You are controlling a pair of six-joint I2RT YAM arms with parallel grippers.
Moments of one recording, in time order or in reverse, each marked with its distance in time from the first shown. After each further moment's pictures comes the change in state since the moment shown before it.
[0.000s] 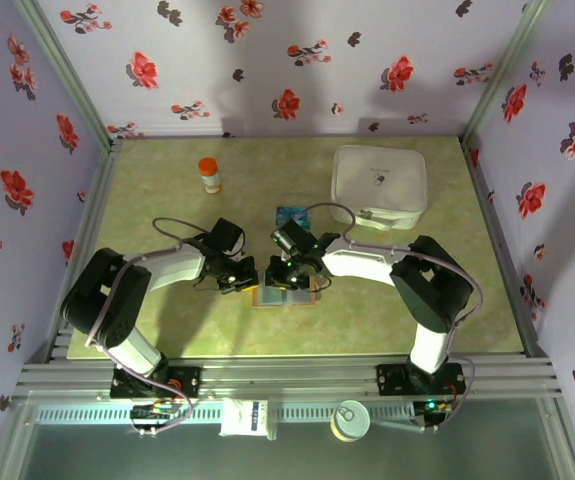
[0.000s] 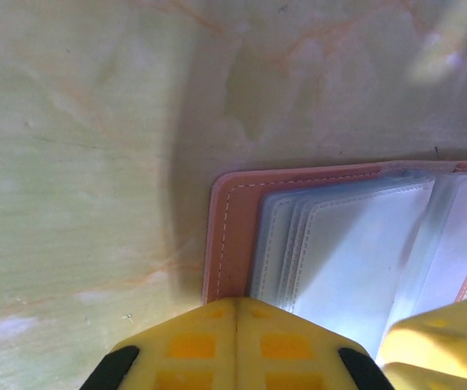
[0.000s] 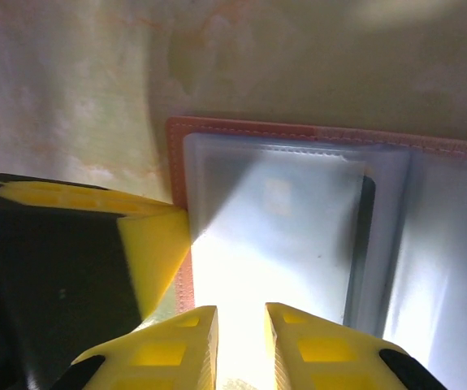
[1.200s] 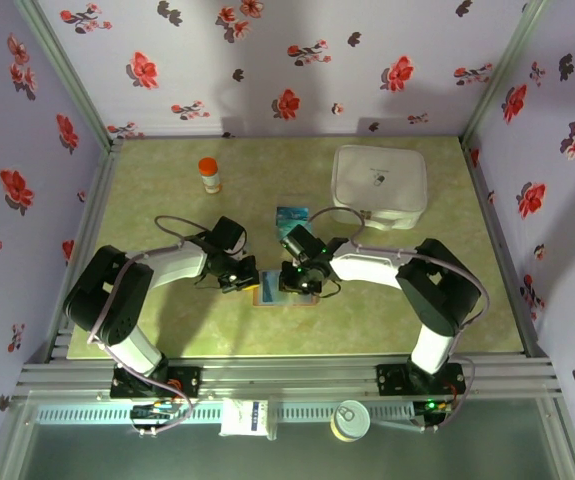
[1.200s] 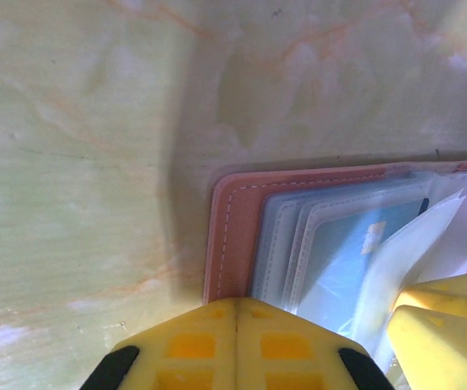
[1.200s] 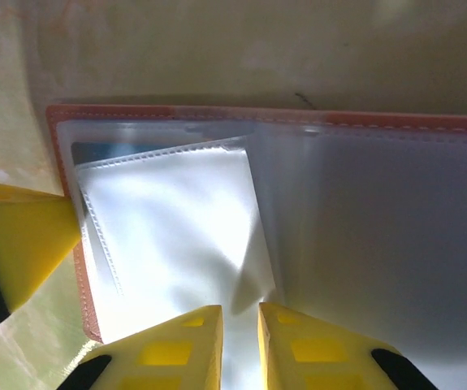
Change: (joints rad) left arm -0.002 0.017 0.027 -0.026 -0.006 0.011; right arm -0.032 -0.056 -0.106 -0.006 0.064 -0.021
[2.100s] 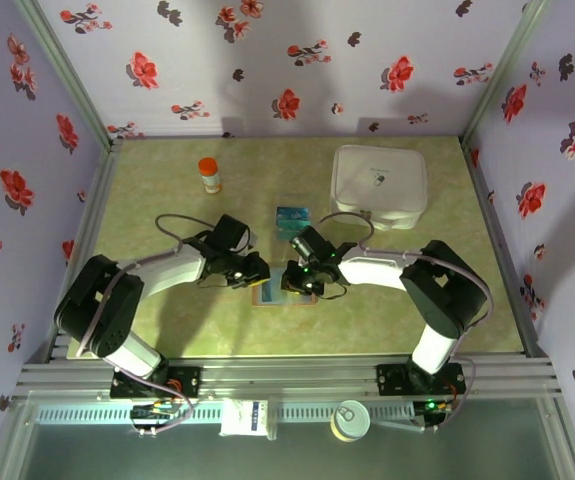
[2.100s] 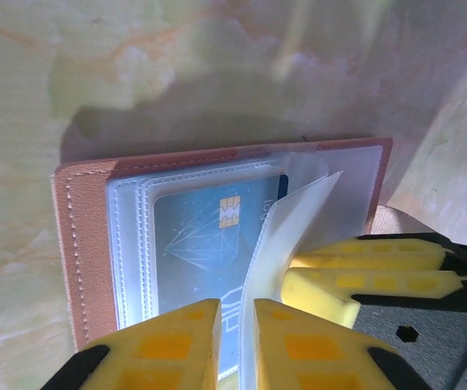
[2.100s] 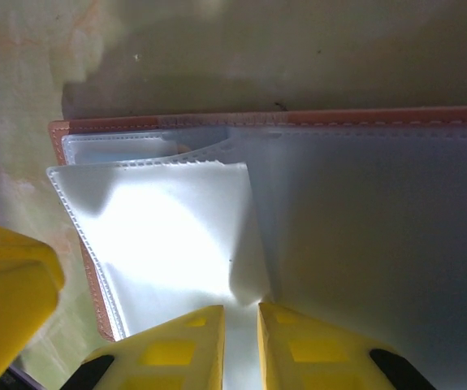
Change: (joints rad) left arm -0.051 -0.062 0.000 0.075 0.045 -0.066; right arm -0.034 -0.029 -0.083 0.129 -0.063 0.051
